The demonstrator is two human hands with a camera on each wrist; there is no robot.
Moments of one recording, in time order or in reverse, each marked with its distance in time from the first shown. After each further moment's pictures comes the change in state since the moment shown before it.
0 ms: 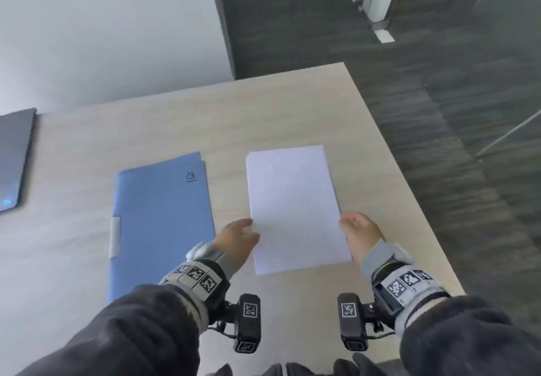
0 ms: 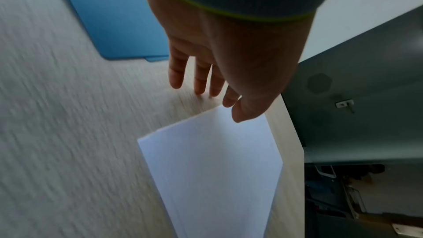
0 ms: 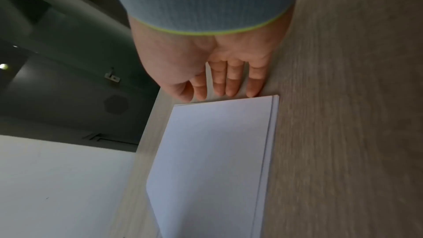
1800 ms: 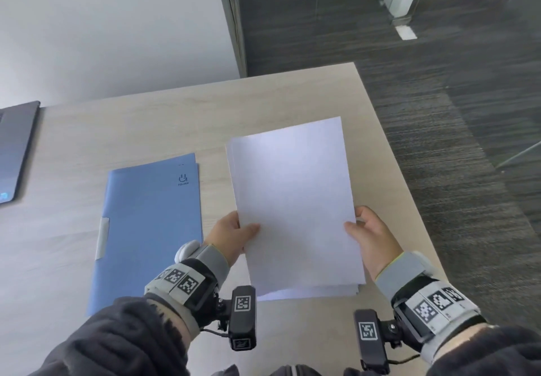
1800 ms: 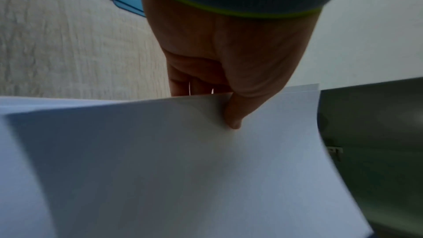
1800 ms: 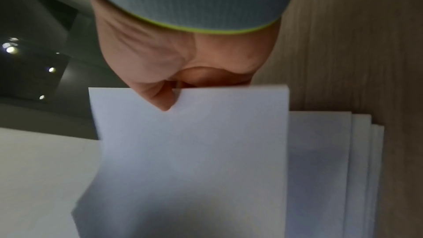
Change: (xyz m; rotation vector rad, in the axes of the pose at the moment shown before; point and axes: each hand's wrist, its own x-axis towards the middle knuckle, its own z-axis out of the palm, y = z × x) left_hand 0.015 0.041 0.010 -0.636 -0.029 0.059; right_hand 0.037 -0.008 -0.032 0.376 -0.255 -0.151
